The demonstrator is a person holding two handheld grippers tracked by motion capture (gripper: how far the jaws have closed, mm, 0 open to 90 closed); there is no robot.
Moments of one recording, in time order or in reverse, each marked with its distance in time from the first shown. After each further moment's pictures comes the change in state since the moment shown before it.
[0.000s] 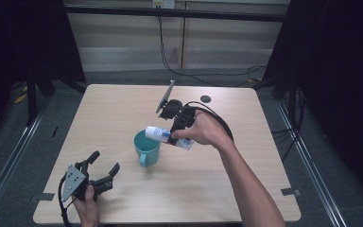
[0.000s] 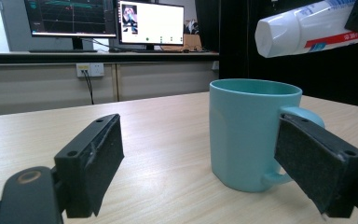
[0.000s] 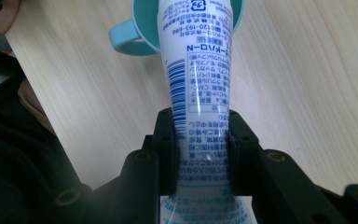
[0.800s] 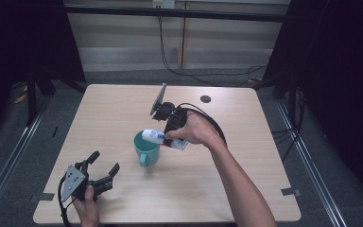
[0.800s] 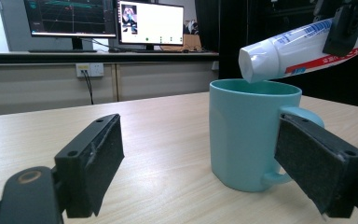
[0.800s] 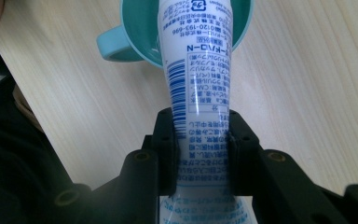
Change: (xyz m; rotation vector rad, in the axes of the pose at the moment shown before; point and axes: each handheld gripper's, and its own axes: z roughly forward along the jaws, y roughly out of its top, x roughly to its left) left arm 0.000 0.000 0.000 -0.004 -0.003 -0.001; right arm -0.005 0.017 0.024 0.054 0.019 0.008
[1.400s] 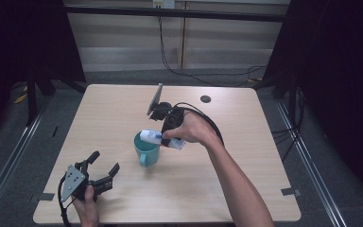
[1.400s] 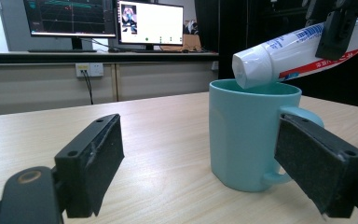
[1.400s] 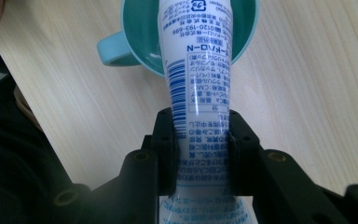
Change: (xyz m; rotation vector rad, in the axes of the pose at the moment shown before) left arm 0.000 0.000 0.000 0.003 -0.001 0.005; right arm -0.001 0.008 0.005 0.017 0.010 -0.007
